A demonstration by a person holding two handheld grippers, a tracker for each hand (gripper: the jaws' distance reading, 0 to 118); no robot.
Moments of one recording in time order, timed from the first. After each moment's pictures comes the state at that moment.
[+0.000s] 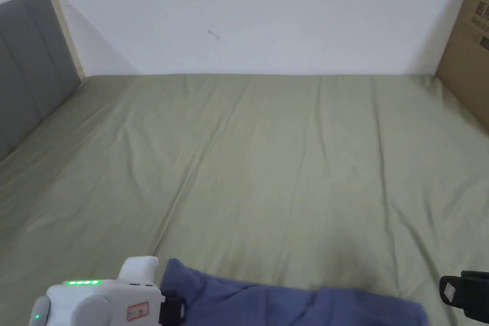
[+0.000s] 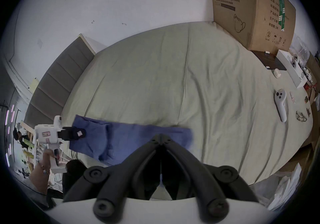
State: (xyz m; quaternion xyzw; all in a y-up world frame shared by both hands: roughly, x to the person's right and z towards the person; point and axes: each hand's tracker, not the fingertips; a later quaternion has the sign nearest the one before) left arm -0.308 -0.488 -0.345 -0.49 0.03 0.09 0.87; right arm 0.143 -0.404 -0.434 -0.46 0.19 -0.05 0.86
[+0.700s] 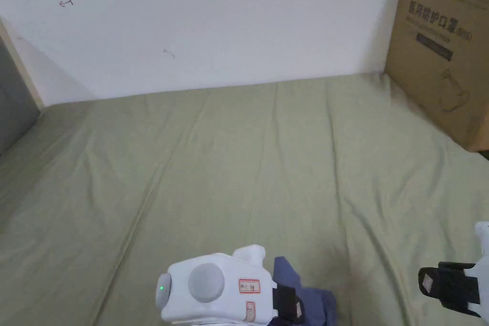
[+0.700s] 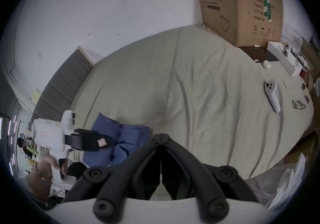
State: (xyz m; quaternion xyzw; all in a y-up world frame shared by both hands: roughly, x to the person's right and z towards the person) left arm -0.117 -0.478 -0.427 -0.54 -0.20 0.24 0.78; right arm 0.206 -0.404 -0.411 -0.44 0.17 -0.09 0.87
